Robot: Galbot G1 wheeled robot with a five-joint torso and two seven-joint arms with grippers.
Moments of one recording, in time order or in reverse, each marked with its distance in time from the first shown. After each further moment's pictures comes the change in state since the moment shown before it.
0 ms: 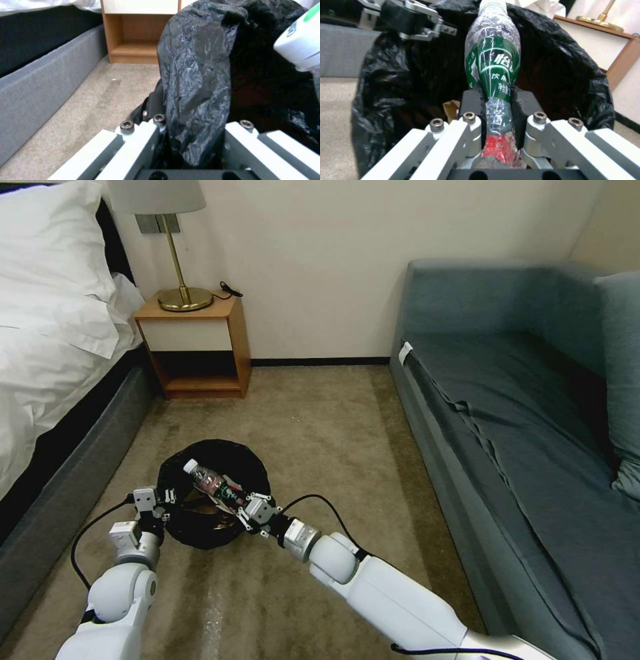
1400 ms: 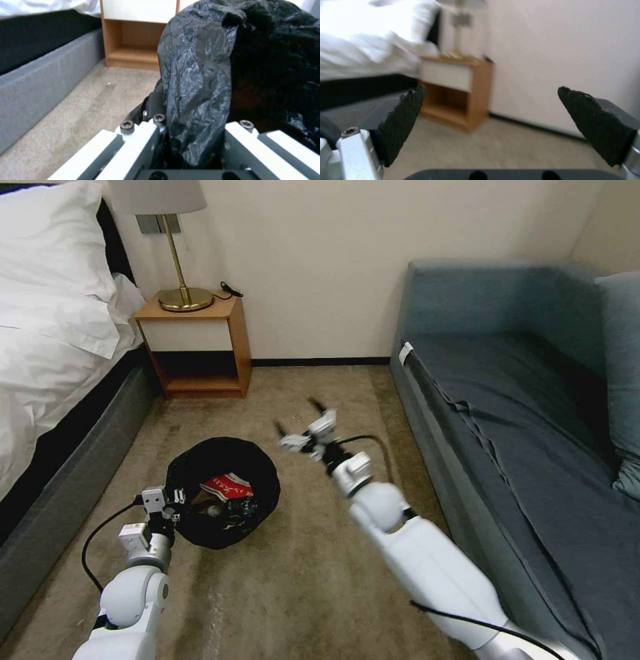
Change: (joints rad) left arm 0.003 -0.080 -0.001 -0.096 0.015 0.054 -0.043; right arm -0.040 -0.105 0.486 0.191 0.215 -0.102 0.068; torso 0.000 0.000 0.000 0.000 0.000
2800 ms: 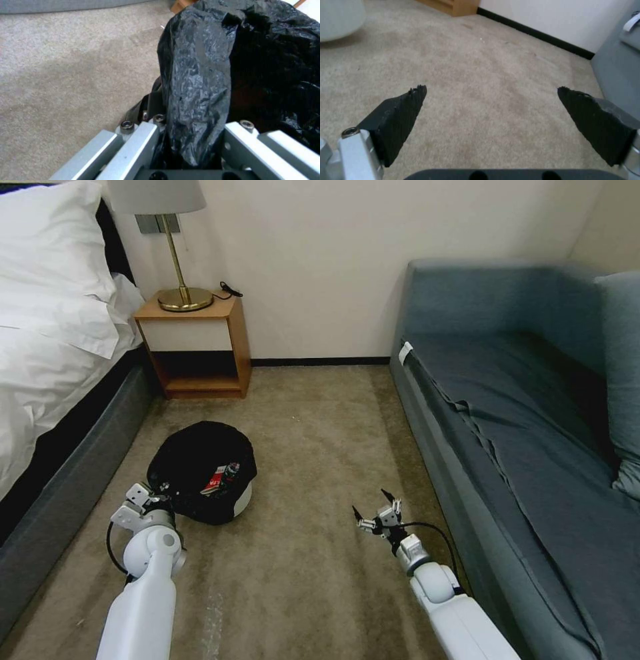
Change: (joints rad) left arm -0.274 -0.072 -0.054 0.311 -0.492 0.098 -0.312; right arm -0.247 0.082 0.235 -0.443 -0.419 0.297 -0.145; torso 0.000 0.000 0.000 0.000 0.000
